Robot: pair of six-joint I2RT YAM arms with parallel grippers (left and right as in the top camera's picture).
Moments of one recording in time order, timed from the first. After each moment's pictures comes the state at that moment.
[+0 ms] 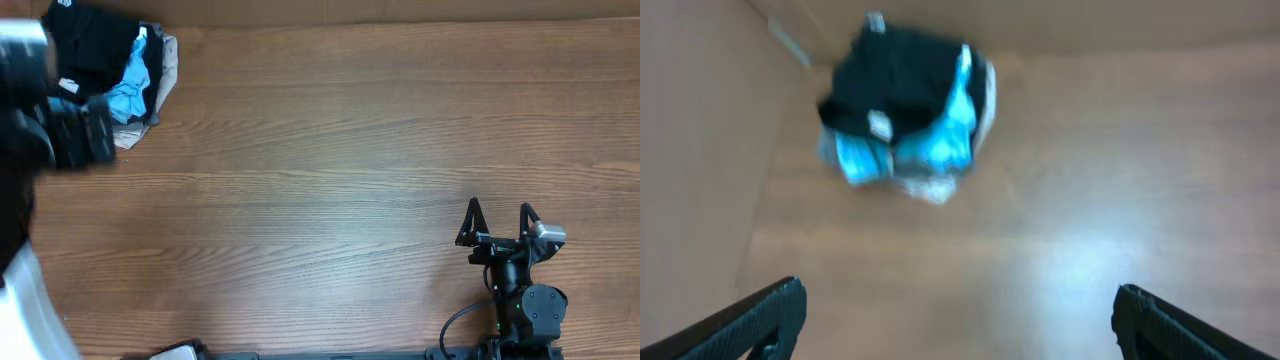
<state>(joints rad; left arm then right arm) 0.29 1.39 2.16 -1.50 0.06 0.24 -0.04 0.01 0.02 -0.03 -0.01 0.26</state>
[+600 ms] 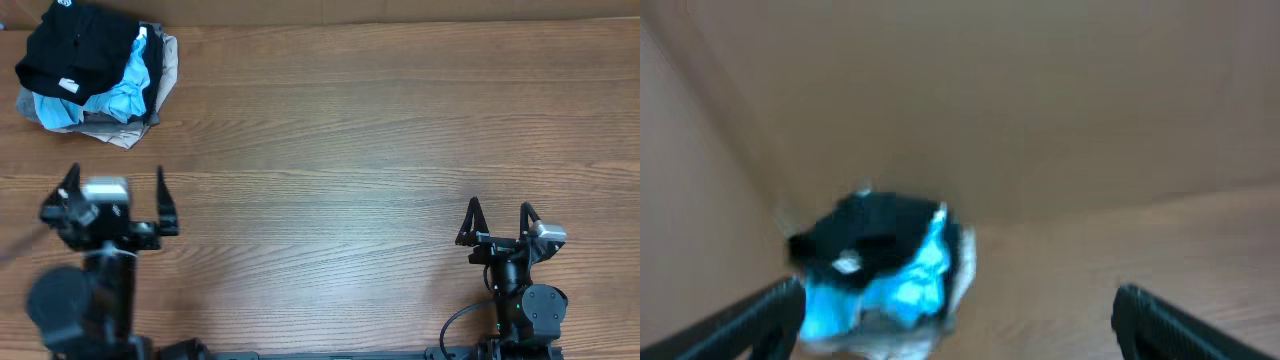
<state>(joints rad) 0.27 0.49 0.78 -0.35 0.20 0.21 -0.04 0.01 0.02 -0.03 -0.01 0.26</state>
